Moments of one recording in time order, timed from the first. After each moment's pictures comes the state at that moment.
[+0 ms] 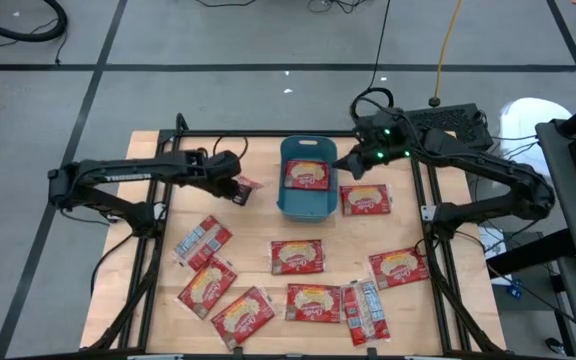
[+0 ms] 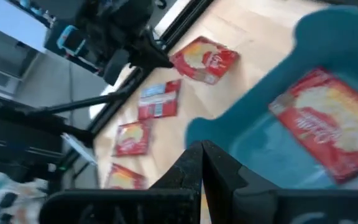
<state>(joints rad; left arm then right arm) 0.25 1.28 1.02 -0.84 -0.05 -0.74 -0.45 1.20 1.14 -0.51 -0.42 0.61</state>
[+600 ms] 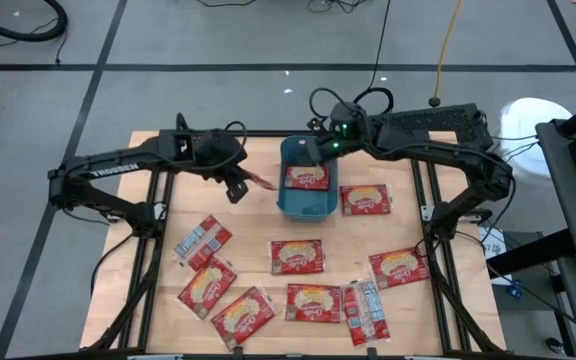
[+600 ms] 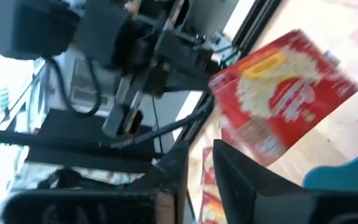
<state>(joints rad) 0.25 1.27 1.28 -0.86 0.02 -0.22 -0.40 1.54 1.28 -0.08 -0.59 1.02</state>
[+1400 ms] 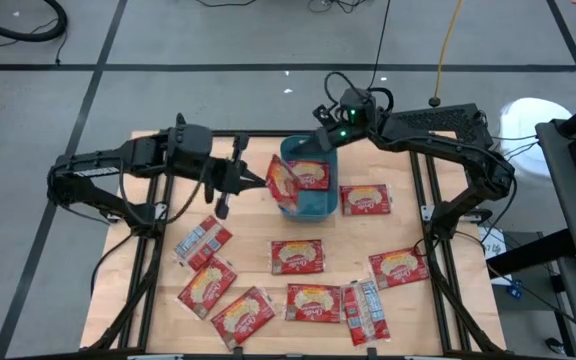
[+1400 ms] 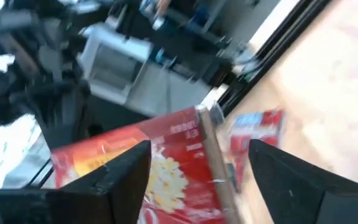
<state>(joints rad) 0.05 1.27 1.50 -0.58 0.13 0.64 -0.50 1.53 1.27 0.00 -0.81 0.90</state>
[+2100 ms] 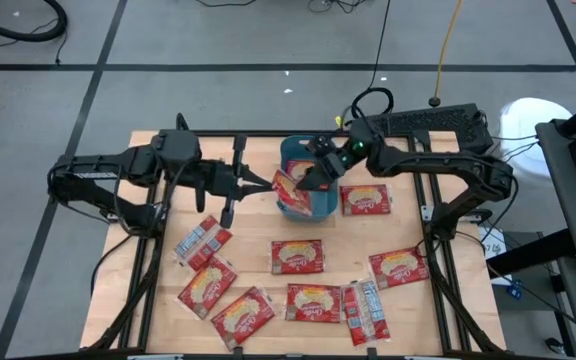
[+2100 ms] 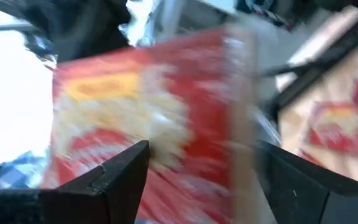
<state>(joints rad) -0.05 1.28 1.50 -0.34 0.08 0.53 -0.34 1.53 1.03 0.69 -0.95 1.34</state>
